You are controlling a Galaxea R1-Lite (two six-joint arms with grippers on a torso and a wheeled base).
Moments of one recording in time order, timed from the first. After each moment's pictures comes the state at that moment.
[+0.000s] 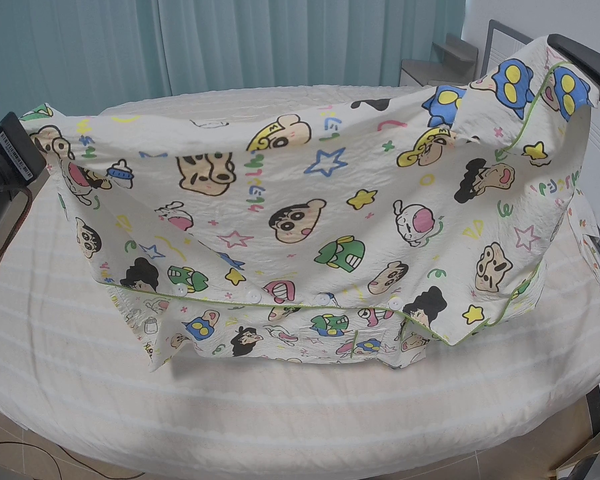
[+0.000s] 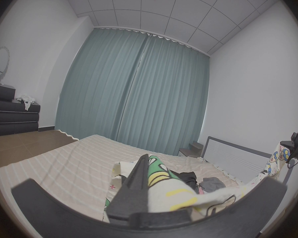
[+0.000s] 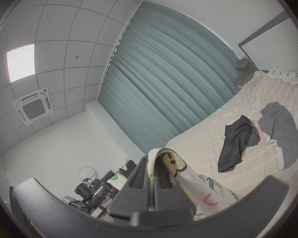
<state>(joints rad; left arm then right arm) -0.61 1.13 -0.70 -0.80 0.61 -0.06 0.53 1.17 -1.05 -0.41 0.18 0.65</state>
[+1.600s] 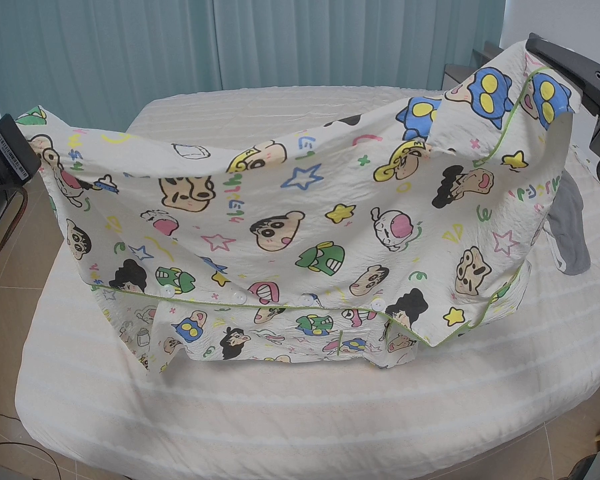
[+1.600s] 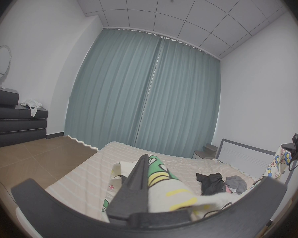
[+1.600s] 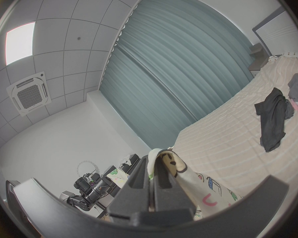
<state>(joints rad) -0.58 1.12 -0.70 -0.80 0.61 -0.06 0.57 1.21 -1.06 -0.41 0.18 0.62</state>
